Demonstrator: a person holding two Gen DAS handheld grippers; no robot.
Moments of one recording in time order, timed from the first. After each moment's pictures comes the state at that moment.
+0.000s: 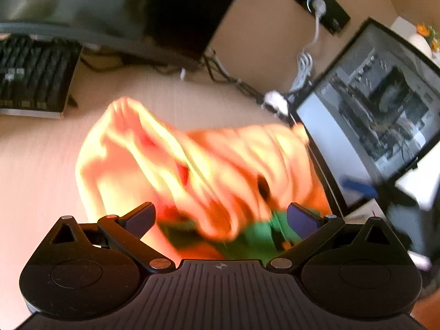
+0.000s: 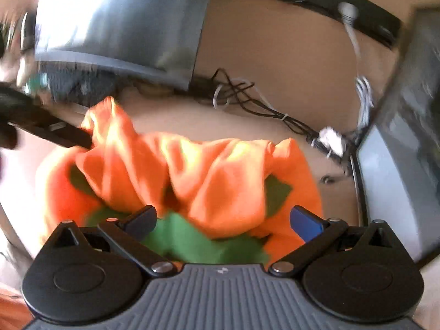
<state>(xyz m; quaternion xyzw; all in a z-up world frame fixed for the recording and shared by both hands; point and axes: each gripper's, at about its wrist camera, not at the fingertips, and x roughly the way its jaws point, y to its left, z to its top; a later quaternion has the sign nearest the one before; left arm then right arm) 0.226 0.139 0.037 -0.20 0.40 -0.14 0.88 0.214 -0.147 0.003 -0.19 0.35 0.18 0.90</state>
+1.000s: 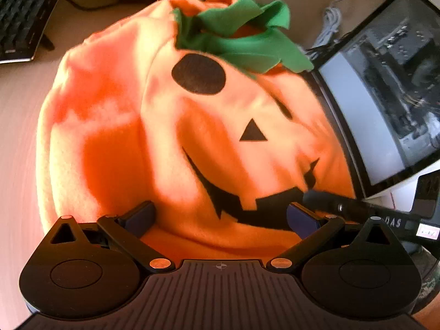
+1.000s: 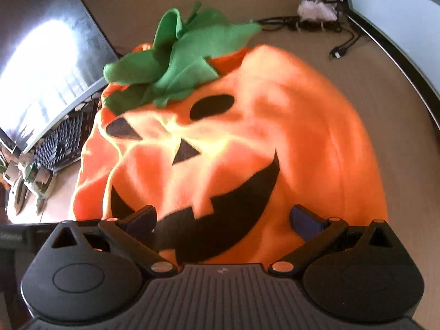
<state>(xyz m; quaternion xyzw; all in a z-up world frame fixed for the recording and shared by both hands) 0.282 0.110 -0.010 -0.20 0.49 -0.15 0.83 0.270 -0.216 -0.060 0.16 0.47 0.15 0.86</state>
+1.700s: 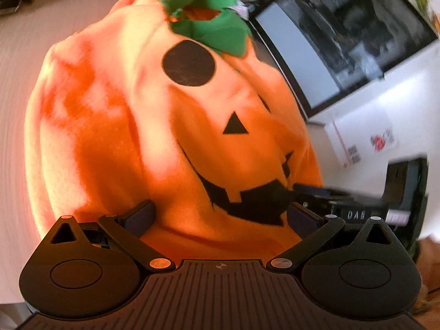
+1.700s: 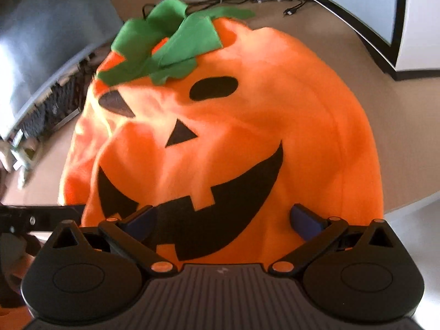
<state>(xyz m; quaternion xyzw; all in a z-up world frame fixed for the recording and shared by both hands) 0.203 0.139 -0.016 -0.19 0.52 -0.30 0.78 0.147 -0.177 -0.065 0.14 0.50 0.05 0.85</state>
